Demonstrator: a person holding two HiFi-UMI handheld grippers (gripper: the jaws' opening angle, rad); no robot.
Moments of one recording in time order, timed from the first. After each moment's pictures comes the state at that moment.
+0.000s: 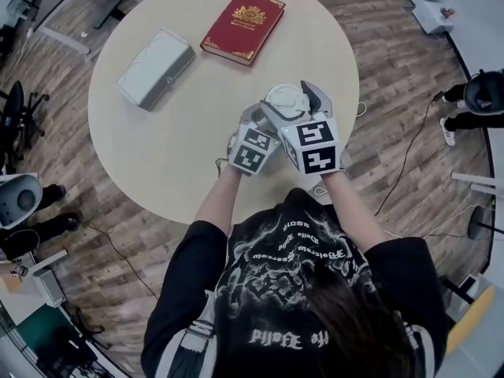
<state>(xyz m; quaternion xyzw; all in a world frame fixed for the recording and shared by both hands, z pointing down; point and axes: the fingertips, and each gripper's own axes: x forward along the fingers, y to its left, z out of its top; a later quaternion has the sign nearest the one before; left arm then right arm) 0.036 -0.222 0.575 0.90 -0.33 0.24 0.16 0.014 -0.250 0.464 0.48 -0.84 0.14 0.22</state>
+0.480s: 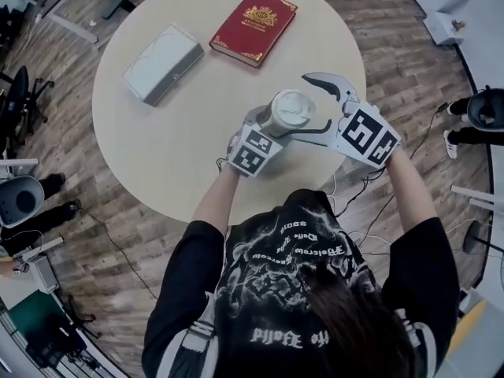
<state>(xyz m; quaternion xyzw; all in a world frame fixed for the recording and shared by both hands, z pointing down) 0.037 -0.223 0.574 0.91 -0.30 0.25 0.16 0.015 -0.221 0.431 0.11 -0.94 -0.04 0.33</state>
